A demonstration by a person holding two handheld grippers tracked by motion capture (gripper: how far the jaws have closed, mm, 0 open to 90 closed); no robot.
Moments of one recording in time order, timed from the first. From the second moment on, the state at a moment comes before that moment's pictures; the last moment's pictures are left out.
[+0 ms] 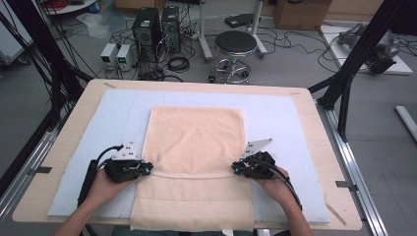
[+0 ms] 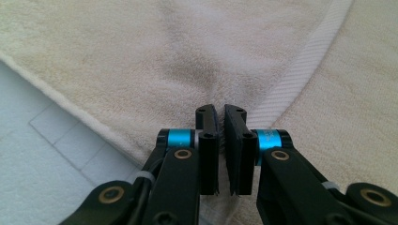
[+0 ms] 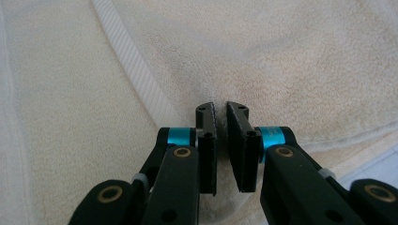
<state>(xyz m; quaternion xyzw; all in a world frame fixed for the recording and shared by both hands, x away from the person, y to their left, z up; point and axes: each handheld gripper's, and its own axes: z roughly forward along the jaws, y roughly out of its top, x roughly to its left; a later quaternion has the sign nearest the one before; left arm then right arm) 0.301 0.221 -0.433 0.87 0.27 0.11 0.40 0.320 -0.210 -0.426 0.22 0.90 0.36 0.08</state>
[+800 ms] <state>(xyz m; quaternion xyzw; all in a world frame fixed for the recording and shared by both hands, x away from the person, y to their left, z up) 0.289 0.224 -0.404 0.85 0.26 0.13 0.44 0.312 -0.222 -0.391 0.22 0.89 0.39 0.09</state>
